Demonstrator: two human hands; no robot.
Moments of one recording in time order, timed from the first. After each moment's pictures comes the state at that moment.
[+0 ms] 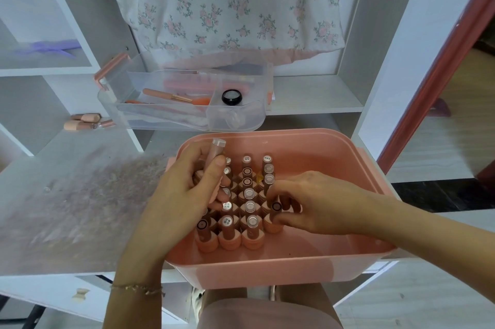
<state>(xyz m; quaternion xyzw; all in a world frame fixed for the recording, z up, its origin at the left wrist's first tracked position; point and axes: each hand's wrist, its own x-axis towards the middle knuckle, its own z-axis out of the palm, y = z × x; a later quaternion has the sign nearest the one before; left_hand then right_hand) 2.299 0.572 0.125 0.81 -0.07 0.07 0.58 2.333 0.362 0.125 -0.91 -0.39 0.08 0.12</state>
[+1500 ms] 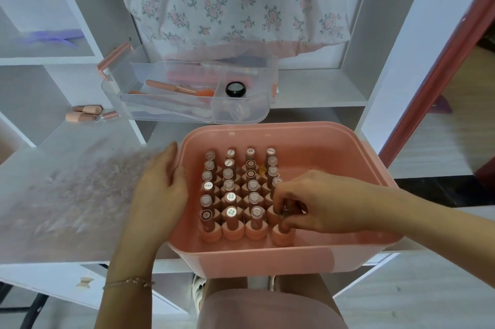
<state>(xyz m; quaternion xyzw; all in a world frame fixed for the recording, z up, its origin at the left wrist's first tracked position) 2.298 0.594 0.111 0.90 0.09 0.17 0.40 2.326 0.366 0.135 -0.90 -0.40 0.15 0.10</state>
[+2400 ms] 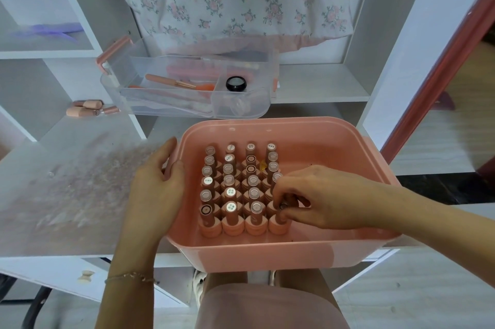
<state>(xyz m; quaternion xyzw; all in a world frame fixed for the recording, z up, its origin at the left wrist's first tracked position) 2.291 0.590 0.117 0.85 0.15 0.14 0.49 2.327 0.362 0.128 -0.90 -0.42 0.10 0.10</state>
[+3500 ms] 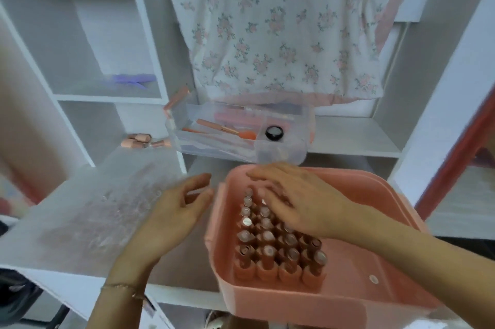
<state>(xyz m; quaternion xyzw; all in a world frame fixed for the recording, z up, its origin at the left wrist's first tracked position) 2.295 0.631 0.126 0.87 0.06 0.06 0.49 2.339 0.421 0.153 -0.88 -0.41 -0.07 0.21</state>
